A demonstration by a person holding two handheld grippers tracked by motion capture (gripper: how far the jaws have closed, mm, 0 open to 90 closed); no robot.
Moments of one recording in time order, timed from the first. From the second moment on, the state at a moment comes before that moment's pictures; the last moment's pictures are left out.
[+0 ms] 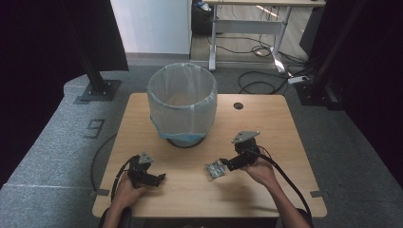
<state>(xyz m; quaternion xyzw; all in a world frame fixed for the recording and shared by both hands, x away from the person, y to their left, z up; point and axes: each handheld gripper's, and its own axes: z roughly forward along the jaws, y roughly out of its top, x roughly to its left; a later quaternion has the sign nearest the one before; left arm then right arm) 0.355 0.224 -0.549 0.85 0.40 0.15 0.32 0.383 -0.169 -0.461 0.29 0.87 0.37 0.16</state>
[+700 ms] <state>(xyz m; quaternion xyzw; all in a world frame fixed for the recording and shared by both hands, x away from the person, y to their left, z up) 0.355 0.224 -0.549 0.85 0.40 0.15 0.32 0.362 -0.153 -0.519 0.27 0.88 0.37 0.13</state>
